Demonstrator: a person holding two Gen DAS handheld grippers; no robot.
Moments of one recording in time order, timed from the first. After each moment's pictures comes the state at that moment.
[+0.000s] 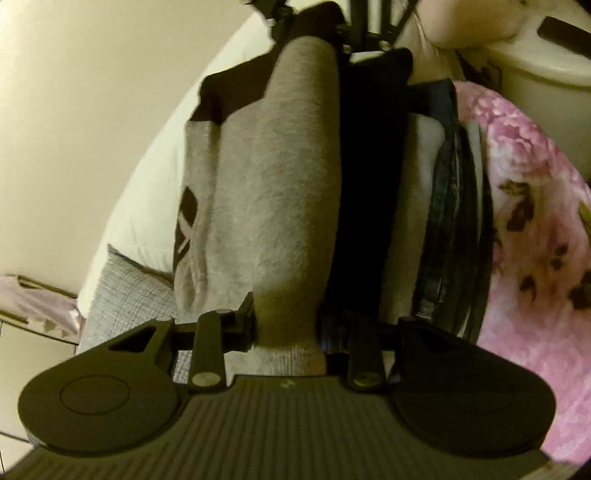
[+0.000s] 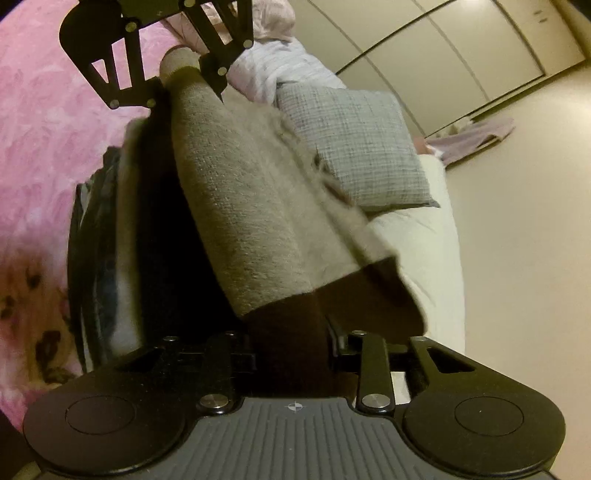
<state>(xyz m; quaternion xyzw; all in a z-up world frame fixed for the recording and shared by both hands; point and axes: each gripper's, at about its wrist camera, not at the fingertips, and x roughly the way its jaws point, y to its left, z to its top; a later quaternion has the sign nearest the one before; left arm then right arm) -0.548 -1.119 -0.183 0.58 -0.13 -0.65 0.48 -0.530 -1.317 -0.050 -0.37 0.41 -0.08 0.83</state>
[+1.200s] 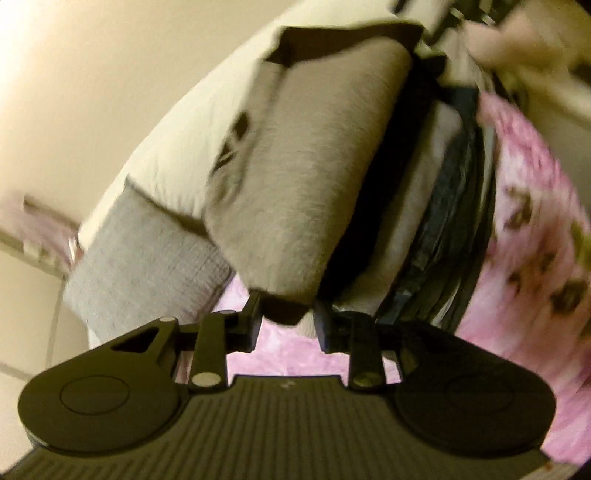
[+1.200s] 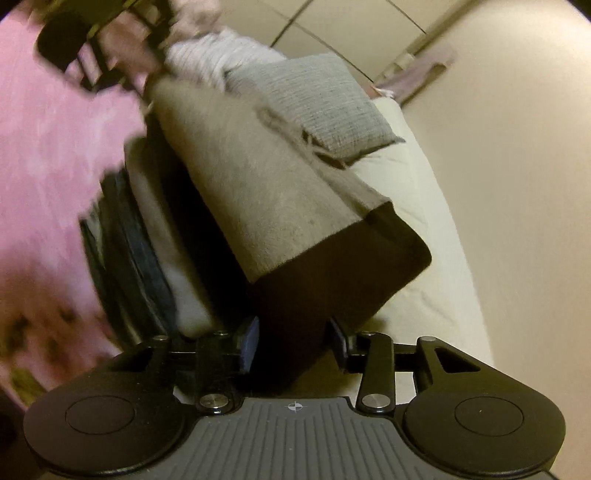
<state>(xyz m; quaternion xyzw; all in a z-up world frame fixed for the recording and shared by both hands) -0.492 -1.067 -0.137 0.54 -0.02 -0.64 0.54 -0.568 -1.291 -0.022 -0.20 0.42 -0.16 0.87</state>
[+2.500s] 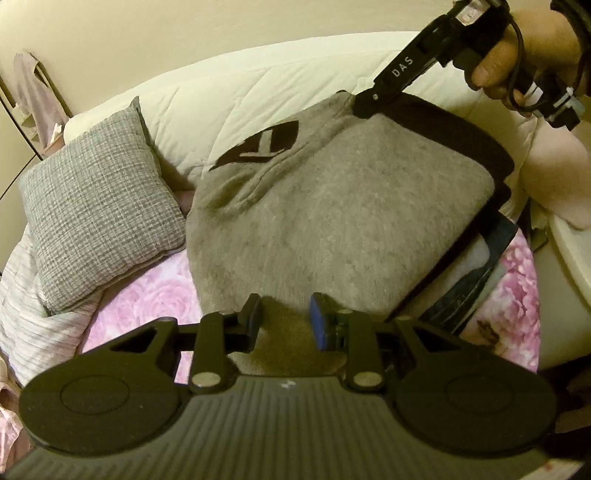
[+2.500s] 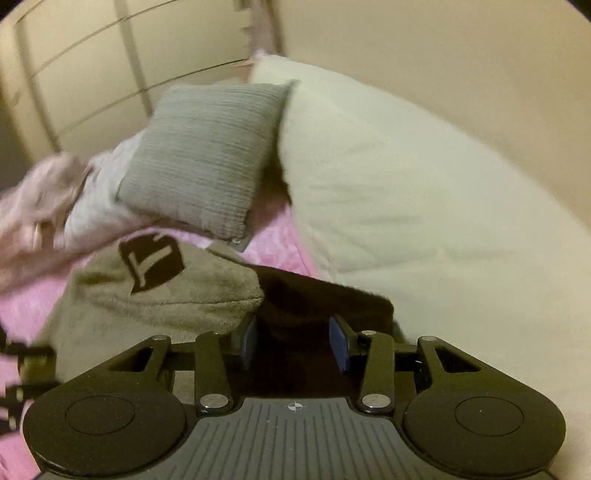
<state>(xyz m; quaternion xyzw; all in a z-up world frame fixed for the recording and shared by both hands) -0.500 -1.125 -0.126 0.42 0.17 -0.65 0.60 -0.468 -1.454 -0.038 0.19 0.36 -0.23 0.88</state>
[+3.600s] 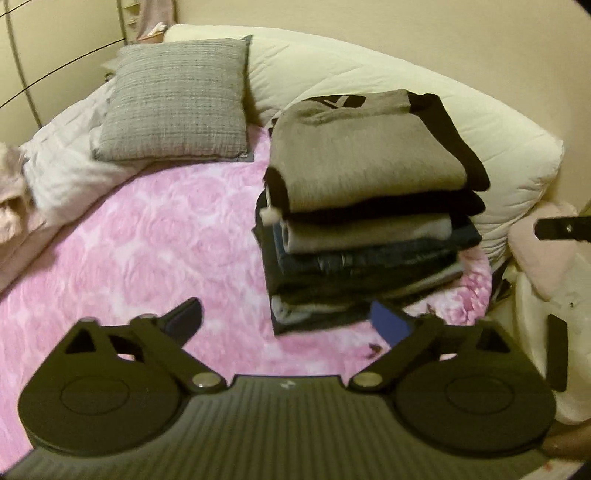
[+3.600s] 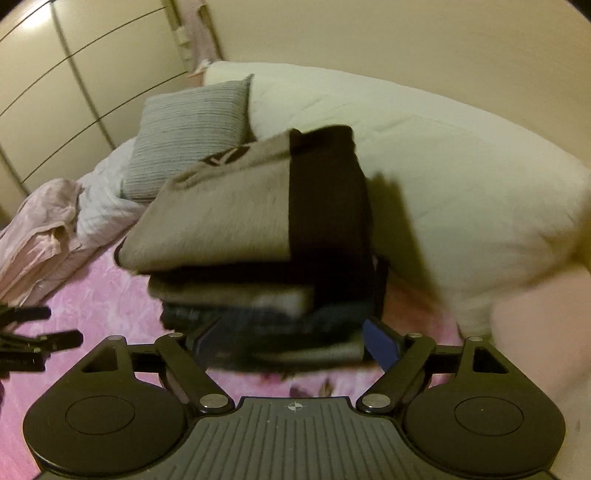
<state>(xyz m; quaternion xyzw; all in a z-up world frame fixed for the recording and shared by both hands) -0.484 -0.946 -0.087 0.28 0.33 -0.57 0.69 -0.618 -1.216 0.010 0.27 0.34 -0.34 0.83</state>
